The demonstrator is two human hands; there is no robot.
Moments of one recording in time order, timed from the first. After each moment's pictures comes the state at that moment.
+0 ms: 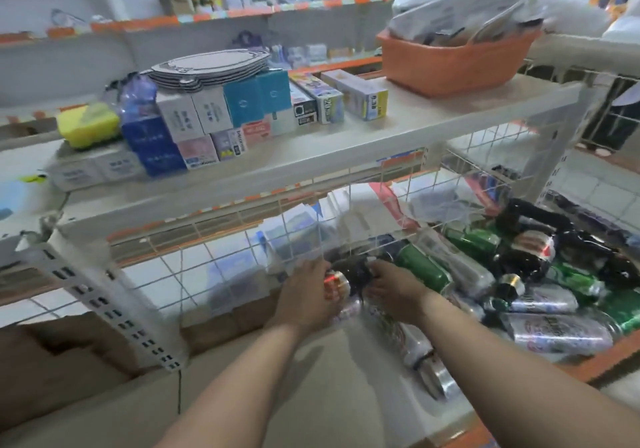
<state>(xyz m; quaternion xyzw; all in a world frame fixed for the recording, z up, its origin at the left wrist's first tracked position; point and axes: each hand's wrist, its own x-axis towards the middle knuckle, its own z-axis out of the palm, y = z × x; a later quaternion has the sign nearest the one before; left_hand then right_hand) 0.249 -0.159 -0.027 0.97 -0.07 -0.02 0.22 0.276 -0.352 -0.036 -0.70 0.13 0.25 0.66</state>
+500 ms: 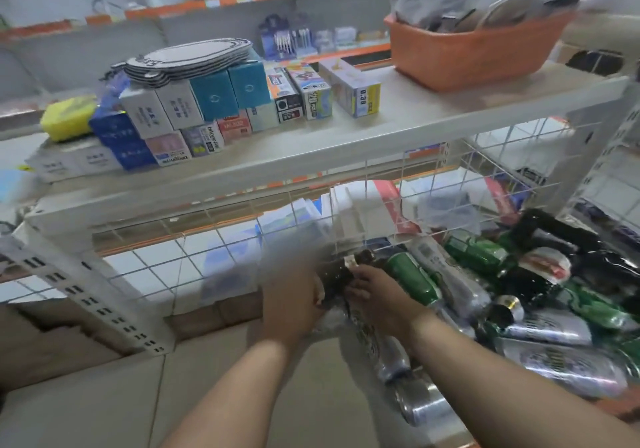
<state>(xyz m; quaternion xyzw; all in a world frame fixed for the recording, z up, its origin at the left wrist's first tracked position) 0.260 -0.194 -0.061 1.00 0.04 0.05 0.00 0.294 -0.362 -0.051 -0.49 0.12 0.28 0.81</state>
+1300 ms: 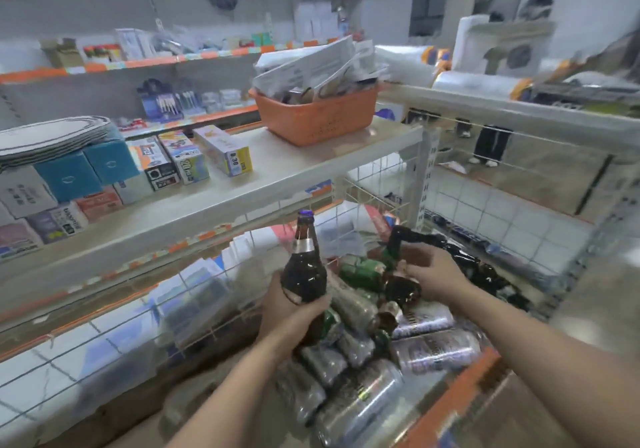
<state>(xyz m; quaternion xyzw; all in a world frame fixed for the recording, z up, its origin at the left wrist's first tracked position) 0.275 -0.330 0.001 0.81 -0.02 0.01 0.59 0.263 -0.610 0.029 -0.83 0.10 -0.04 0.55</state>
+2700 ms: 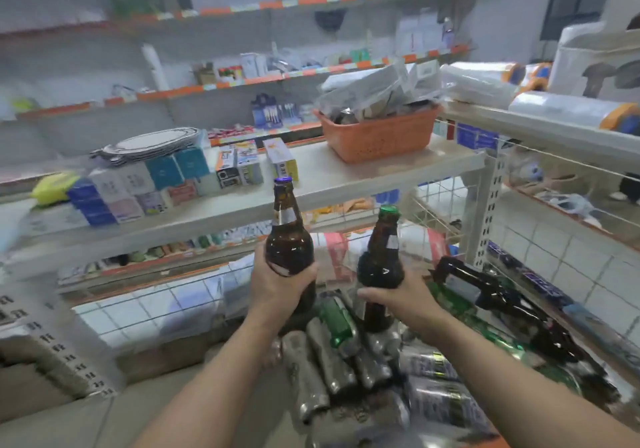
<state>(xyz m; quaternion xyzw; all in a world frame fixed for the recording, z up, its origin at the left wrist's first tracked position) 0.253 -0.343 0.080 0.79 0.11 0.23 0.56 0.284 -0.567 0.044 -0.78 -0.08 0.06 0.62</state>
